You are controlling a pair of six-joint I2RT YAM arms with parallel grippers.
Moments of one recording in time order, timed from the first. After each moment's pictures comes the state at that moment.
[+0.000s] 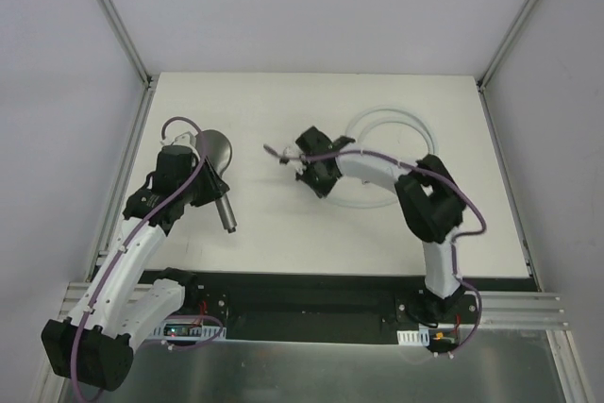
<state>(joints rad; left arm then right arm) -0.26 0.83 0.79 -0.69 0.03 -0.59 0.74 2.13 1.66 -0.80 0.00 -0.22</state>
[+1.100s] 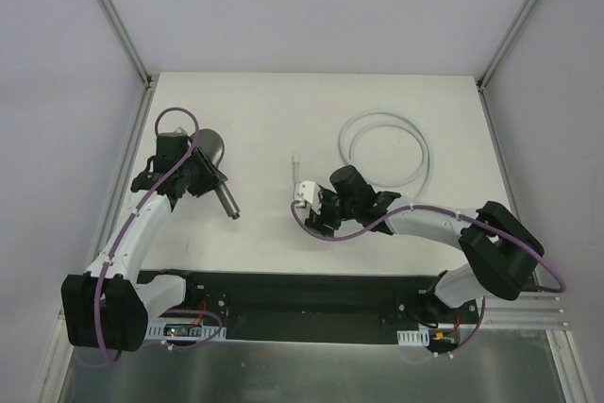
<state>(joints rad) -0.07 1.09 0.79 -0.56 0.17 -0.71 0.86 1.49 0.74 -0.06 -0.39 -0.55</state>
